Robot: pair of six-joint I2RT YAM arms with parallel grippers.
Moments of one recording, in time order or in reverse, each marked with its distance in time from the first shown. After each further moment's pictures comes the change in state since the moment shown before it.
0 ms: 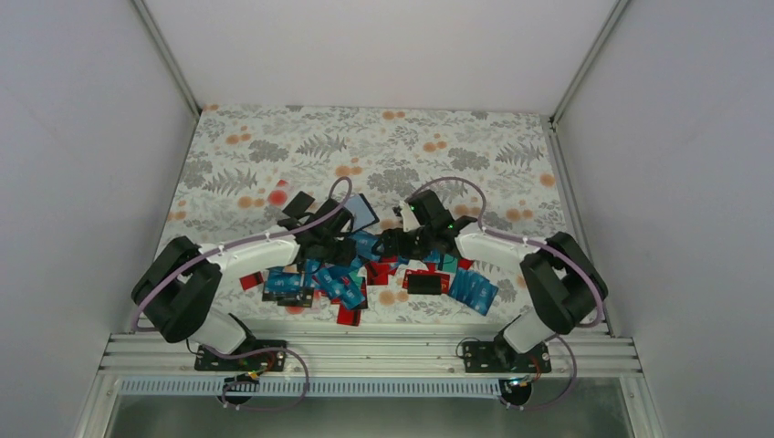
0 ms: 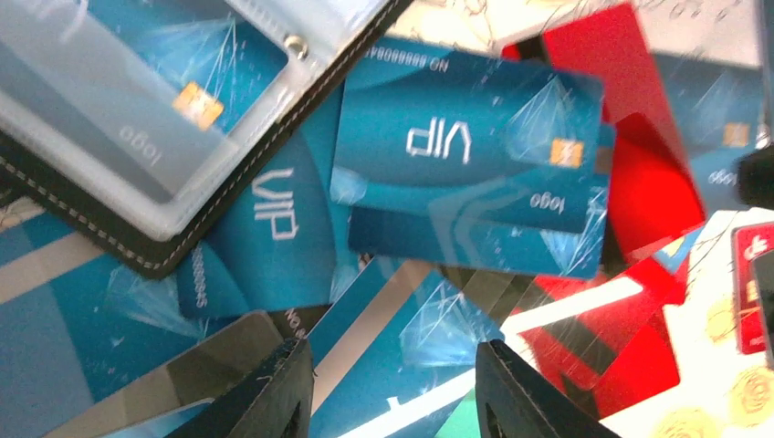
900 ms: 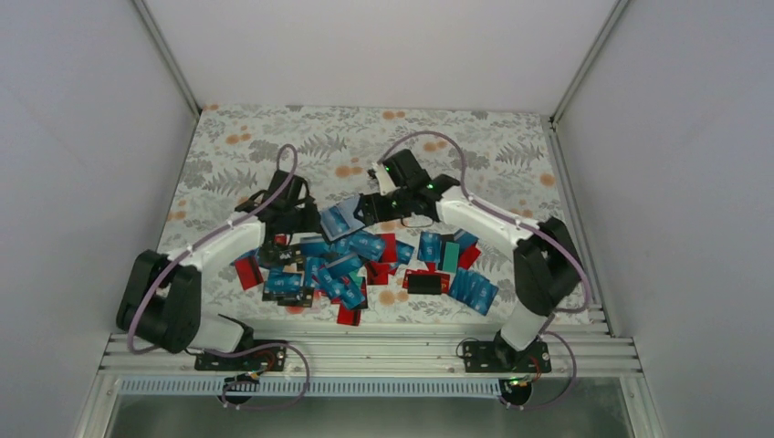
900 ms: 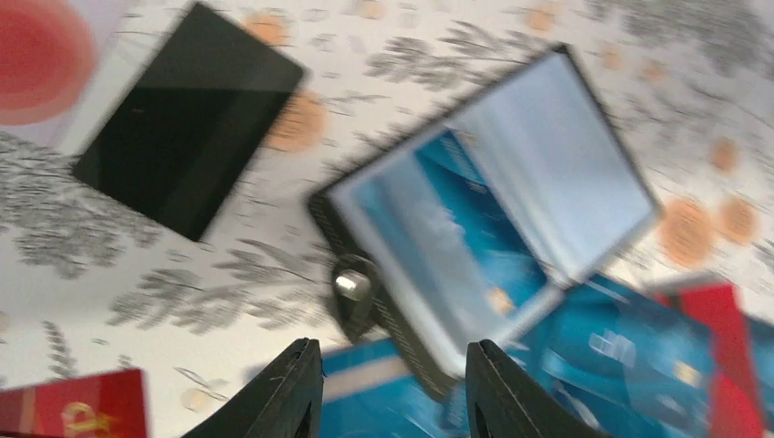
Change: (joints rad) left arm 0.381 -0.050 0.023 0.046 0.031 0.025; right arm 0.052 0.216 0.560 -0.311 0.163 -0.231
